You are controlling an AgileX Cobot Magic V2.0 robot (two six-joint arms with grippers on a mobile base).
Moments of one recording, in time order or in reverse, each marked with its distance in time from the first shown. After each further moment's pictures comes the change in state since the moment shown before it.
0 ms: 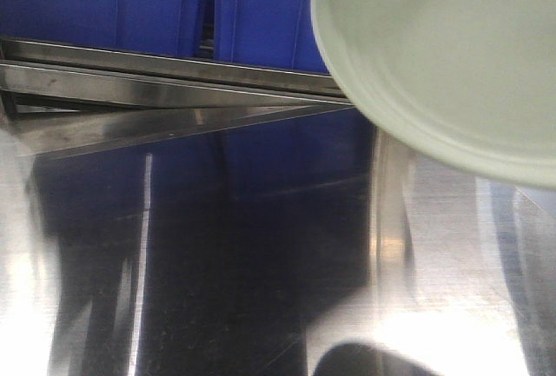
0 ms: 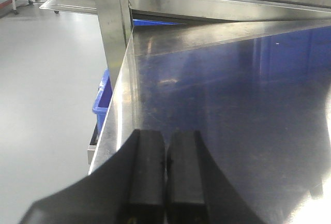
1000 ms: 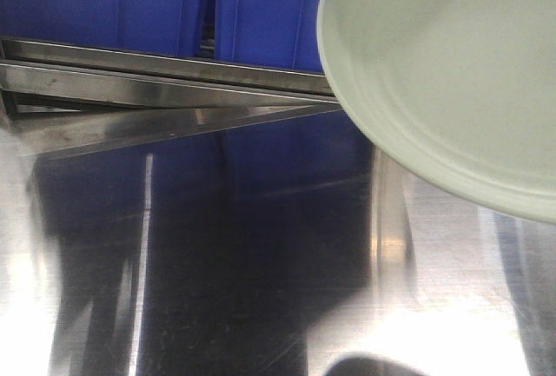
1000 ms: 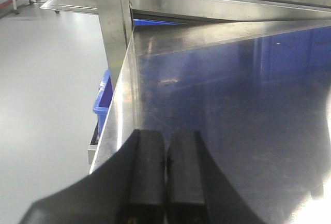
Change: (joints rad) left arm 0.000 0.000 0.000 0.000 0.000 0.000; right arm -0.003 -0.067 0.036 -0.002 0.022 -0.001
